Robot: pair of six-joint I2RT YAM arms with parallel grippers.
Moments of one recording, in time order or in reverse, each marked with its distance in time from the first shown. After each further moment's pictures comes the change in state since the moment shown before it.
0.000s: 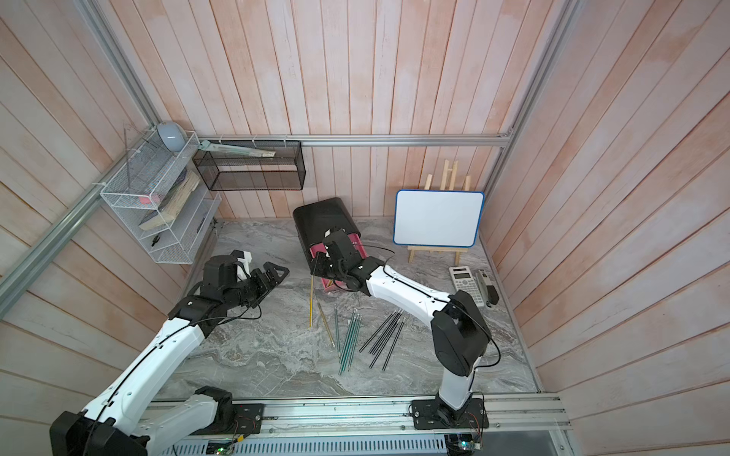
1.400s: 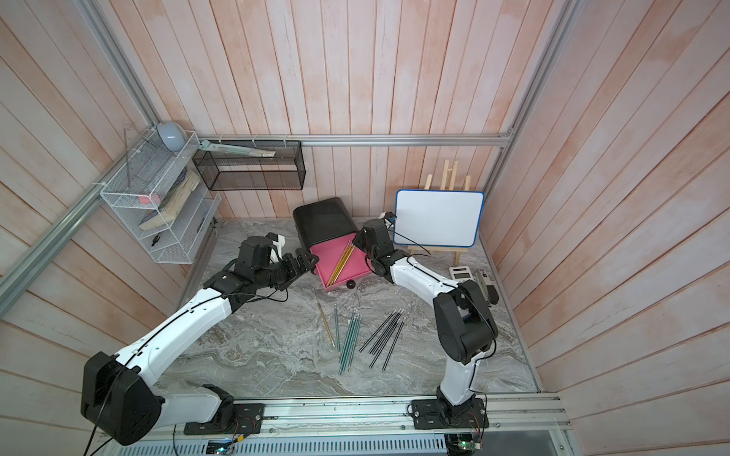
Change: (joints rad) left arm -0.169 0.251 0.194 0.079 -0.027 -0.021; right arm -0.253 0.047 -0.108 0.280 0.279 0.079
